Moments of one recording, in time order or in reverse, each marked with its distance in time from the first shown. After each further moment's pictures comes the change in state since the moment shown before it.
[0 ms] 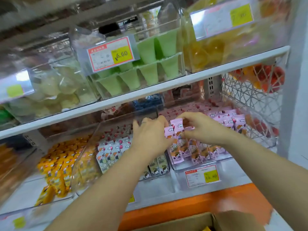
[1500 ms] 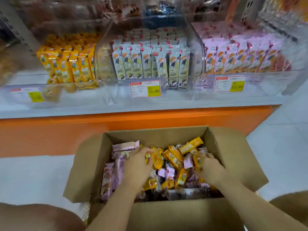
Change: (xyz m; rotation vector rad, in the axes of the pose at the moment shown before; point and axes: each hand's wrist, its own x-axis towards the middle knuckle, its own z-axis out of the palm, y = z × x) left_hand -0.253 -0.092 0.236 -0.615 -0.164 -0.306; right_hand -0.229 0.068 0.222 -0.462 -0.430 0.691
